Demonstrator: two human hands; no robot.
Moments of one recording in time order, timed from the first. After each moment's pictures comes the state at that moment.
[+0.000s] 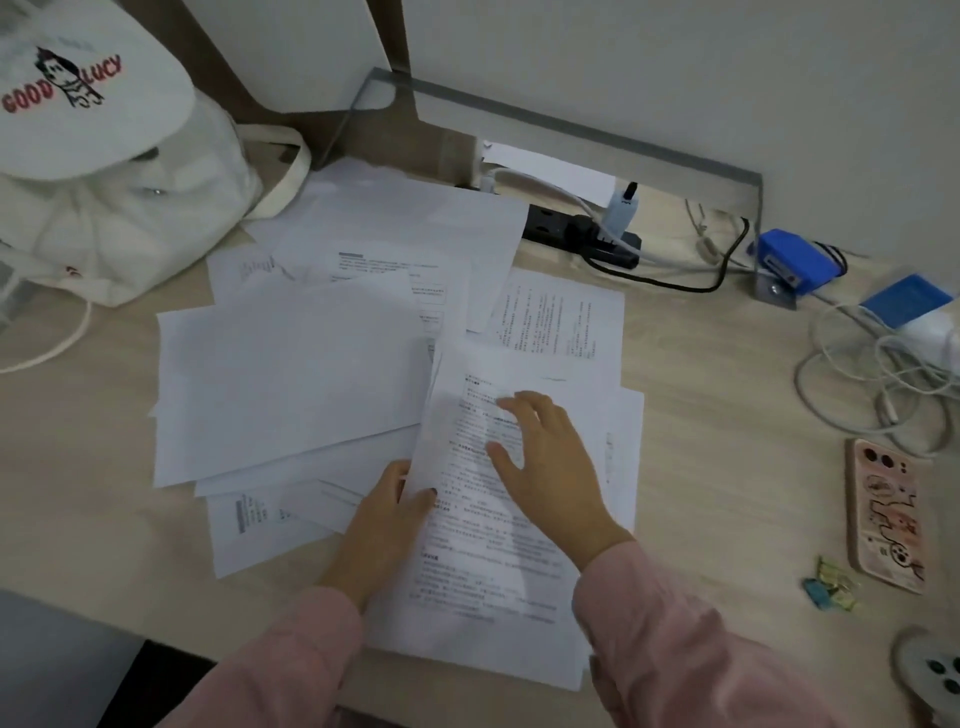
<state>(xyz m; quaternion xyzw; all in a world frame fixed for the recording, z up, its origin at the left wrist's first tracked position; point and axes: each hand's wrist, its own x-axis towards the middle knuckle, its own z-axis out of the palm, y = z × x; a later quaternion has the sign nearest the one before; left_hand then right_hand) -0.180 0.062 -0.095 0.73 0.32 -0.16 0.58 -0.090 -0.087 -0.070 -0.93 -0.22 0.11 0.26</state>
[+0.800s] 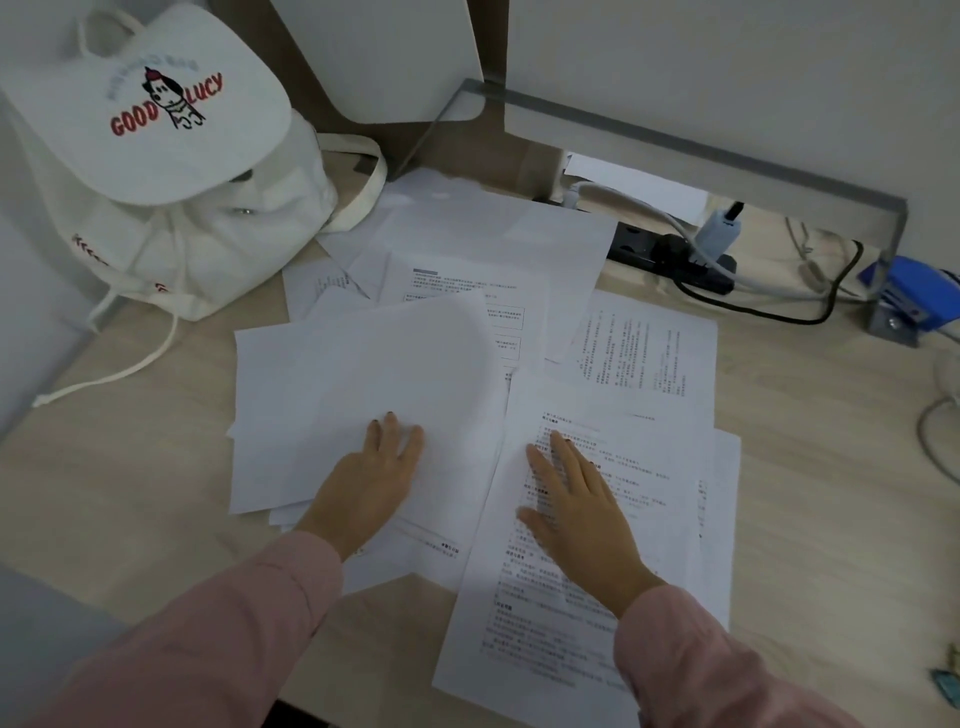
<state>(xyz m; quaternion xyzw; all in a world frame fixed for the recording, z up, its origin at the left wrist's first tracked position) -0.147 0.185 -0.124 0.99 -0.01 -0.13 -0.09 -0.090 -0.055 -0.133 -0.93 -0.27 0.22 0.13</state>
